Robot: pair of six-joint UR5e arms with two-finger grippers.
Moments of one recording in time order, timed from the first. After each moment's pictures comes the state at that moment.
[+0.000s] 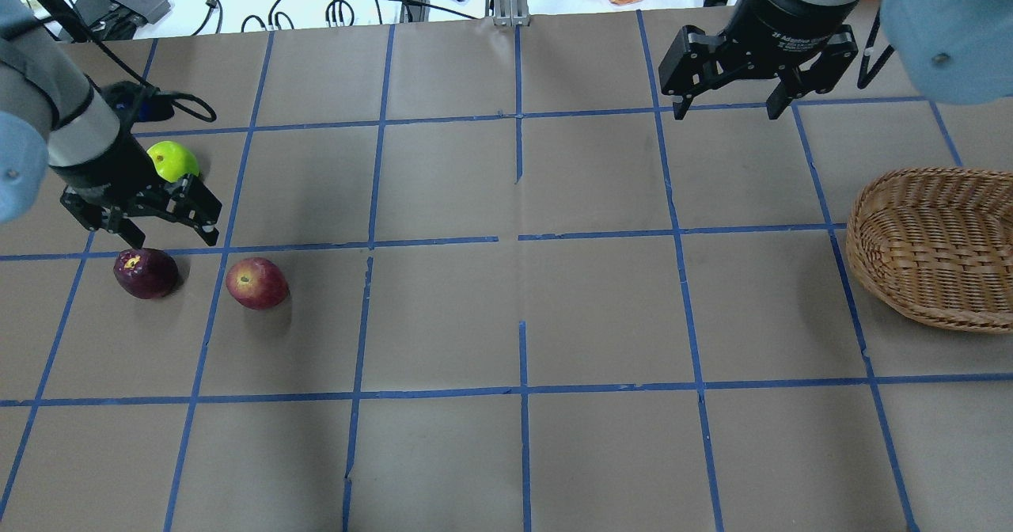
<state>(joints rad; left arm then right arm) -1.23 -1.62 -1.89 -1.33 1.63 0.33 1.60 -1.56 1.53 -1.63 -1.52 0.05</state>
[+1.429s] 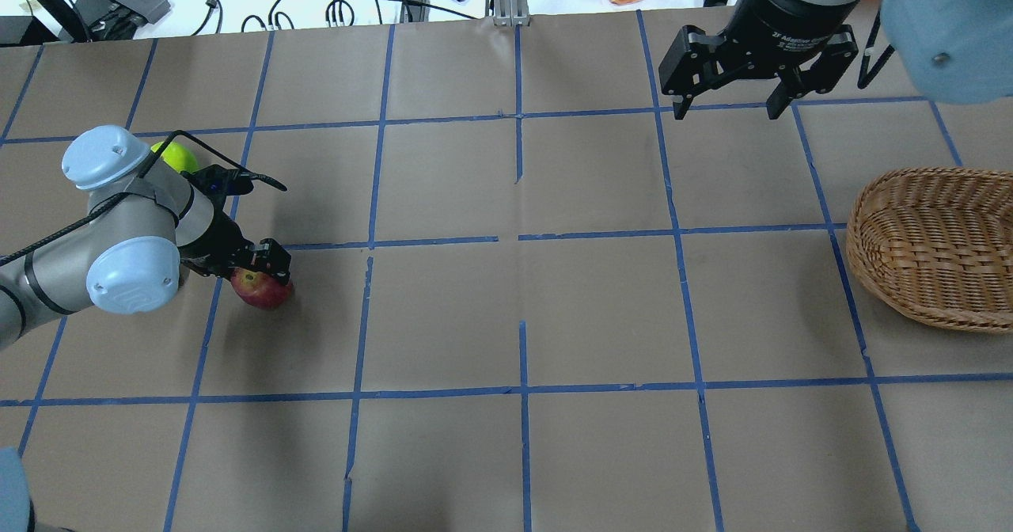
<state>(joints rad) -1.22 -1.84 -2.09 -0.87 1.50 0.39 1.60 -1.57 1.53 -1.63 -1.52 0.05</state>
